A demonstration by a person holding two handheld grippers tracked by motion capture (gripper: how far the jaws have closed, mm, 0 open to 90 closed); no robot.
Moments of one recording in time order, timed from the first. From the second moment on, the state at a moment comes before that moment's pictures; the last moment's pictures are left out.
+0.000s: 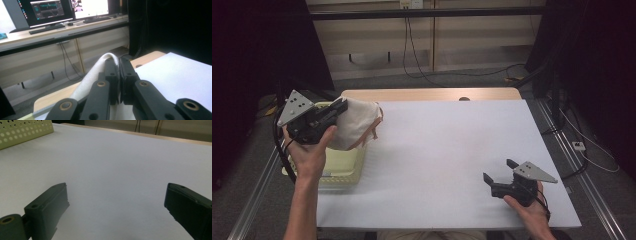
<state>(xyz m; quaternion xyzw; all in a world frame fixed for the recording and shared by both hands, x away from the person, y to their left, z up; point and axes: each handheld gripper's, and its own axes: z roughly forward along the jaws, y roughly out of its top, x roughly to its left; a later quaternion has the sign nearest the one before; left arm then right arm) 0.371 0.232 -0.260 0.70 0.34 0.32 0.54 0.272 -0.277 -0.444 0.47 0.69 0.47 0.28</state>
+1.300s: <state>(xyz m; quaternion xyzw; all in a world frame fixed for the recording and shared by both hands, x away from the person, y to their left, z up) 0.394 0.284 -0.286 0.72 0.40 0.29 0.49 0.271 -0.277 -0.443 0.46 0.70 0.47 0.28</state>
